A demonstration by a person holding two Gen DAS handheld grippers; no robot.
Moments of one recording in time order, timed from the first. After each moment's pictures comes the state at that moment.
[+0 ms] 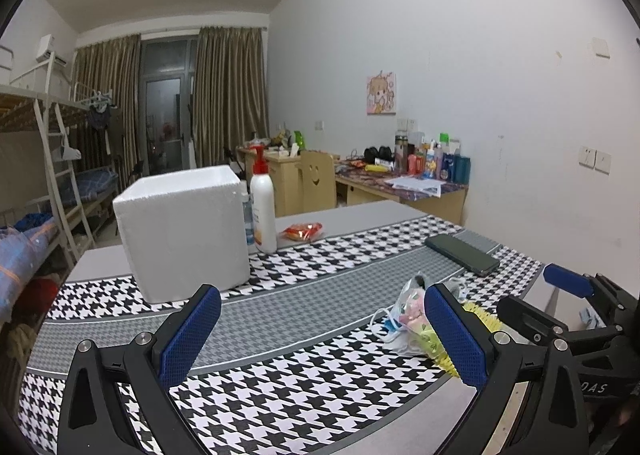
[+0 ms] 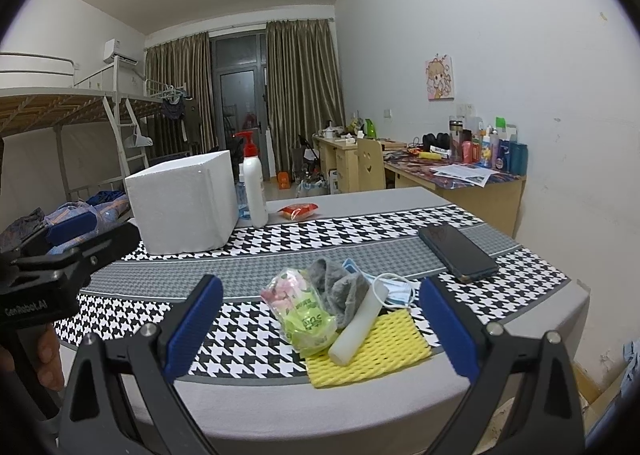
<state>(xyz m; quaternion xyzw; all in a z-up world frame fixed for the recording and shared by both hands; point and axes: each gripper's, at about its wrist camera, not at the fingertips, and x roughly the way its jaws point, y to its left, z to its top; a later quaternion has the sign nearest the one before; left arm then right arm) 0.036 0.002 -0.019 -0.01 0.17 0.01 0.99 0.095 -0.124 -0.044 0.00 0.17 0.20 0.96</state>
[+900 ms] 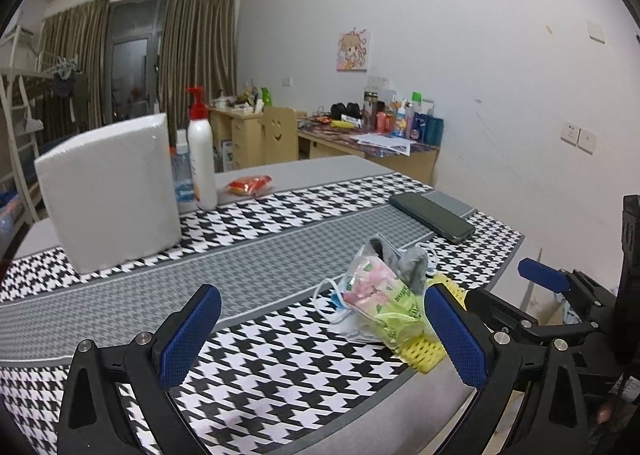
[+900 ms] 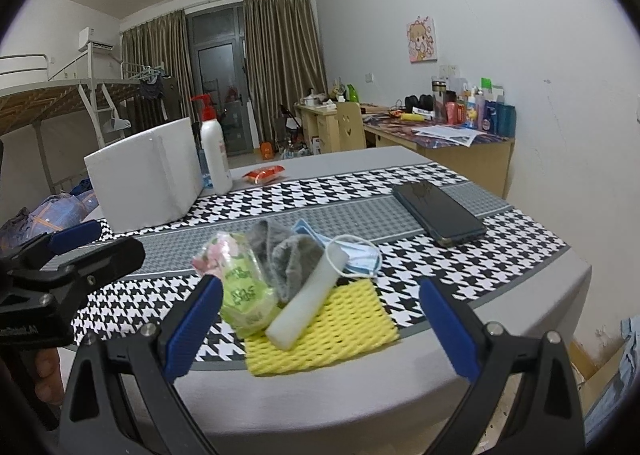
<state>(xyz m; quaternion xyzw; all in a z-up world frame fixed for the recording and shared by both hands) 0.088 -0.035 -0.052 -0.03 0.25 -0.06 0.97 0.131 -0.151 -0.077 0.01 0.24 0.18 0.95</state>
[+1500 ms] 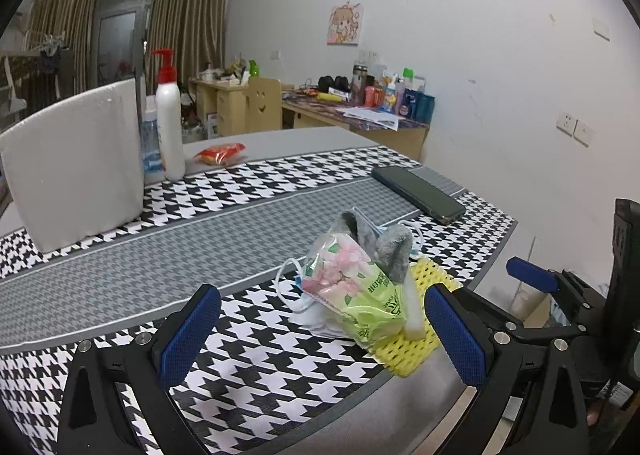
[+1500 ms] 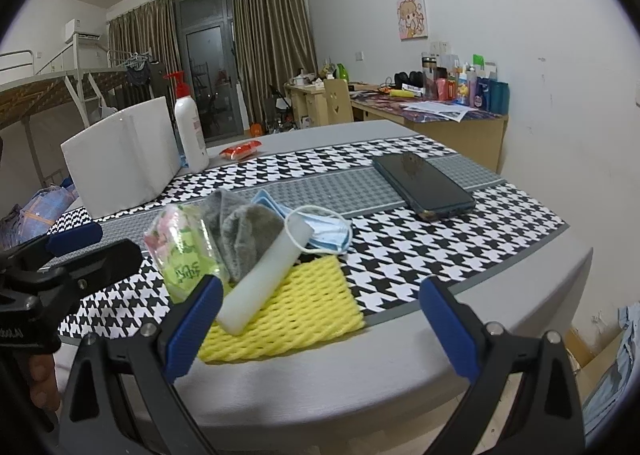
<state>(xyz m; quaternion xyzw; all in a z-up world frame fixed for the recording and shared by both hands) 0.120 -0.059 -0.074 -0.04 0.29 -0.08 0.95 0.152 -0.170 -0.096 0.01 0.28 0.17 0.95</state>
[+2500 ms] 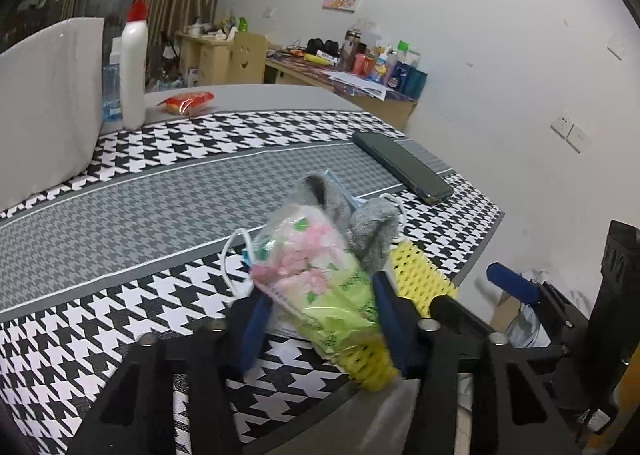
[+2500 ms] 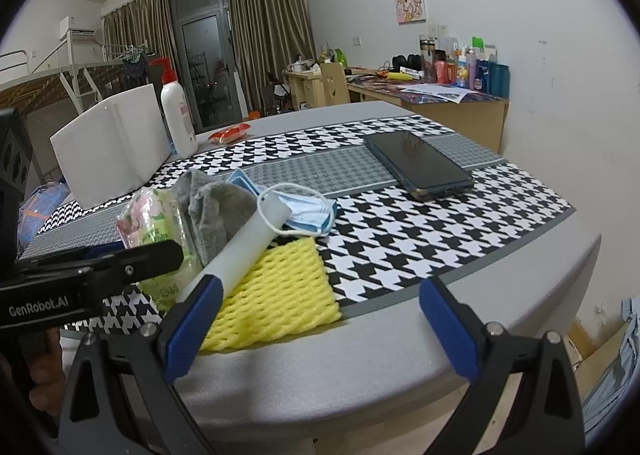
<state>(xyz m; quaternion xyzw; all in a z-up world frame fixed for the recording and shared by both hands) 0.157 -0.073 -0.098 -0.09 0.35 -0.12 0.92 0.165 -0.182 -0.113 0.01 0.30 0.17 0.94</state>
